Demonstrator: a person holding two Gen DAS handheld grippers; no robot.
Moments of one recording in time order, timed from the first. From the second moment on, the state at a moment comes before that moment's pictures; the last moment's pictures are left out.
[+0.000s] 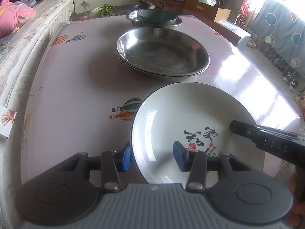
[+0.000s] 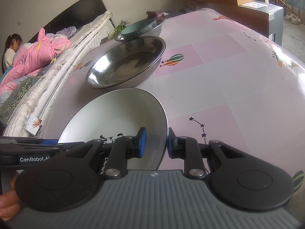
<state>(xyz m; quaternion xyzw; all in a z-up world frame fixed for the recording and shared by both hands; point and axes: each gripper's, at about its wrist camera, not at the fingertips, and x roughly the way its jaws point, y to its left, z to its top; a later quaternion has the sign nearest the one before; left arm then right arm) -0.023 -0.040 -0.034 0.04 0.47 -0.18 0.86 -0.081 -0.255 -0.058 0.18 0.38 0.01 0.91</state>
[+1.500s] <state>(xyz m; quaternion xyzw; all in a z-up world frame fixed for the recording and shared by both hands) 0.004 -0.037 0.016 0.02 0.41 -0.17 0.89 -0.052 -0.257 -0.005 0.17 0.33 0.02 0.93</state>
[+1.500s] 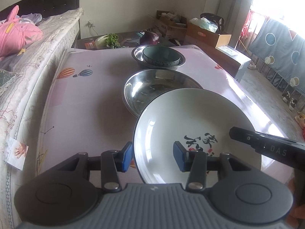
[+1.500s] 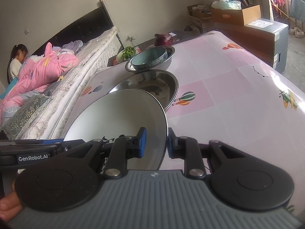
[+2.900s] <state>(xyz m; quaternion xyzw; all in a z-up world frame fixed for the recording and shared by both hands) 0.125 -0.064 -0.012 0.00 0.44 -0.18 0.88 0.113 -0.290 -0.029 0.19 0.38 0.01 0.91</state>
